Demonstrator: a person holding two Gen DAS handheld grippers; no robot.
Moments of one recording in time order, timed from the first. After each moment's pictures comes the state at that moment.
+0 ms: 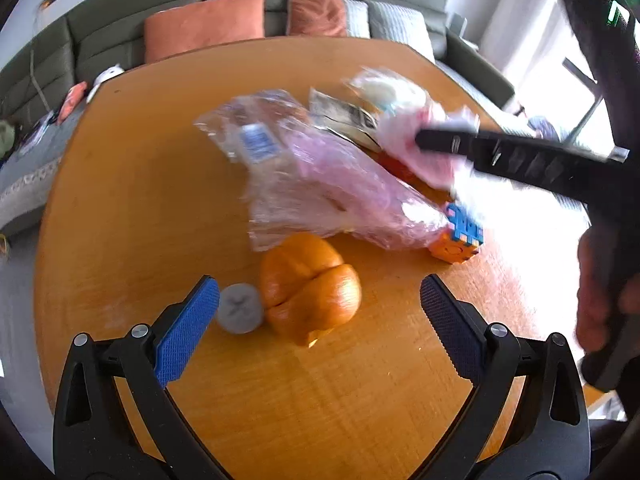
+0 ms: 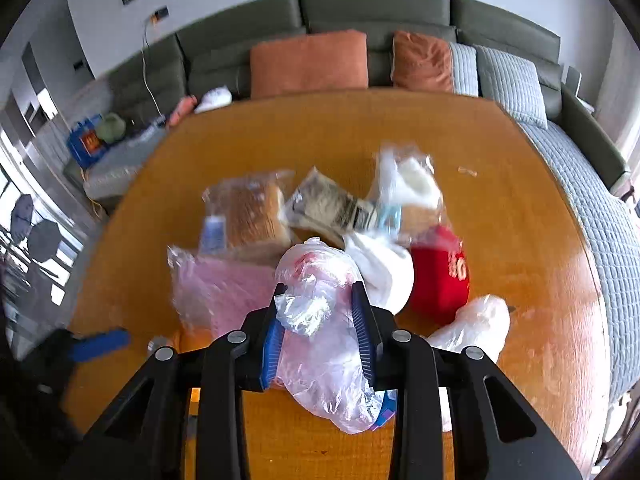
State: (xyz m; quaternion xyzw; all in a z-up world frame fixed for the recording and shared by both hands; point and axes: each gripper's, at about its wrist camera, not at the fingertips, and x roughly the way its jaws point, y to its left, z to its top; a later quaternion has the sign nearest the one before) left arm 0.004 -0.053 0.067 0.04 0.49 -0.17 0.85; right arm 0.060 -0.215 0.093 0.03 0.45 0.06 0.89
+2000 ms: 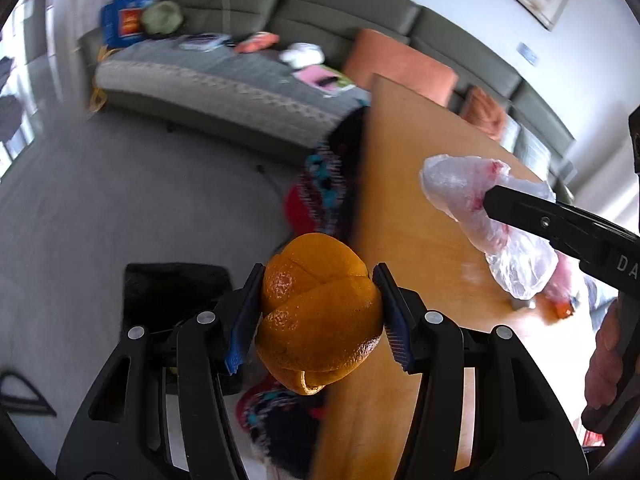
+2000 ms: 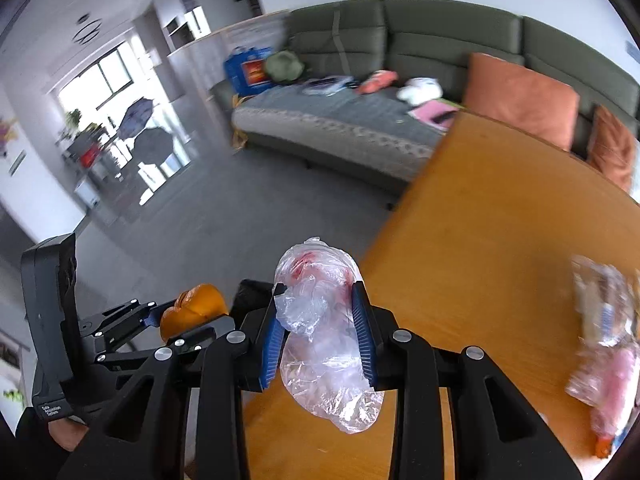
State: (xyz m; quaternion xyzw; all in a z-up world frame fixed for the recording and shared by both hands) left arm -0.099 0.304 0.072 -0.18 0.43 0.04 0.88; right arm 0.022 0.169 0.120 -0.07 0.44 0.33 0.83
